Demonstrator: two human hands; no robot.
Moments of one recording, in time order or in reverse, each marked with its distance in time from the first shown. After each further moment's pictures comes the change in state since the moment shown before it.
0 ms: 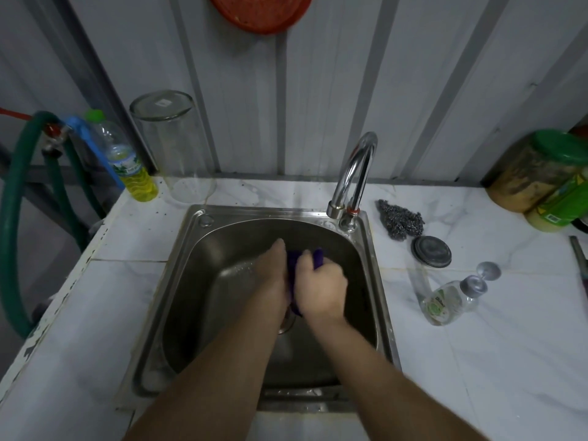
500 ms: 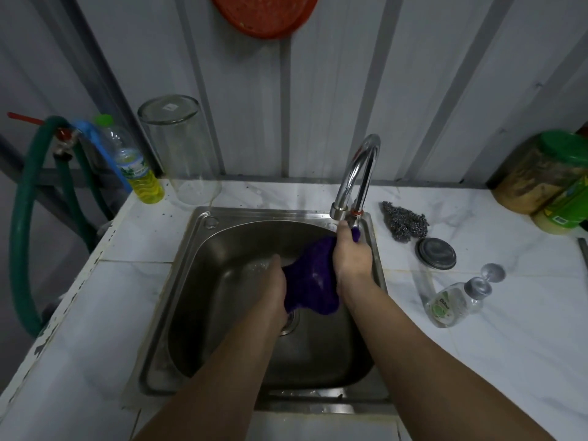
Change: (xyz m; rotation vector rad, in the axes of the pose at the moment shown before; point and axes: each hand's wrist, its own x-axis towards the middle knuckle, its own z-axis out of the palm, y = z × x) left_hand -0.011 -0.010 -0.009 0.030 -0.080 -0.078; right_hand 0.055 -0.018 -0.028 0.383 0.045 0.222
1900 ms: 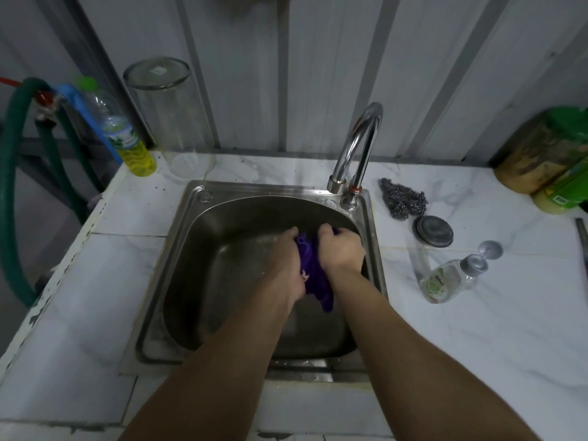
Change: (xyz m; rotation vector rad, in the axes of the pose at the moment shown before) left_hand 0.029 -0.020 0.022 -0.147 0.021 -0.051; right_hand -0.013 0.022 -0.006 -0.462 0.033 -0.172
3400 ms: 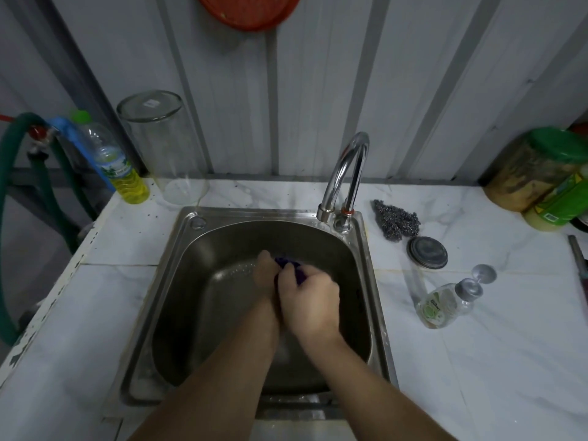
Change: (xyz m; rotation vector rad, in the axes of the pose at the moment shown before) left_hand -0.022 0.018 0.005 -0.113 0.055 0.086; right_hand -0.051 0.000 0.007 0.028 -0.109 -0.267
